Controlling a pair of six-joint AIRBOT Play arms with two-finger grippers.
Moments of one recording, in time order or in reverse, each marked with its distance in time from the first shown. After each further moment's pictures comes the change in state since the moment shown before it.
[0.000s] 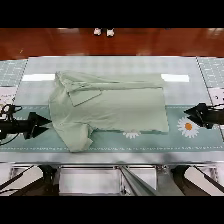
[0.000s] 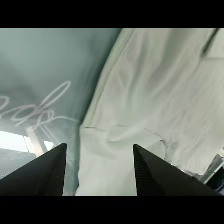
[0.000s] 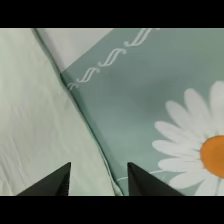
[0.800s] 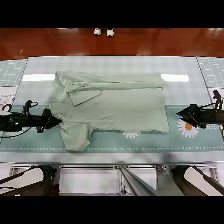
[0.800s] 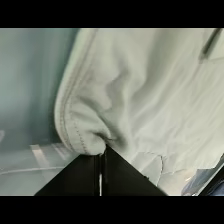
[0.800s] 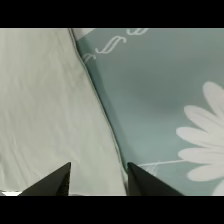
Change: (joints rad) left arm -0.241 -0.134 0.037 -0.085 0.127 0.011; right arm 0.092 0.013 -0.019 -0.031 0.007 0.011
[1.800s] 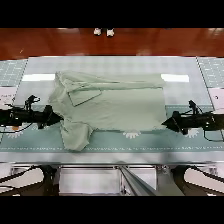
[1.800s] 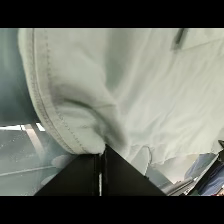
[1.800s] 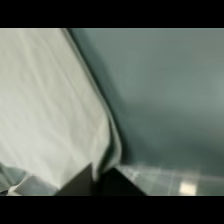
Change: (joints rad) left arm -0.039 -0.026 0.071 0.000 -0.067 -0.003; right arm 0.149 -0.237 -0.063 0.084 -0.037 -0.005
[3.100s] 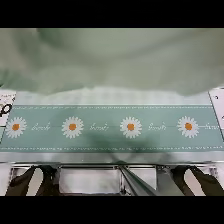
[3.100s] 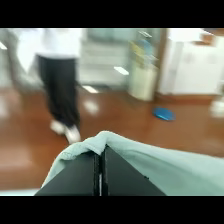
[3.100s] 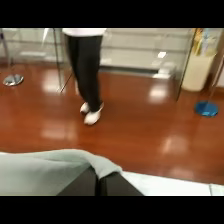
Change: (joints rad) left arm -0.003 0.703 1.173 0.182 -0.006 -0.141; right arm 0.108 0.563 1.437 -0.266 0.256 0.192
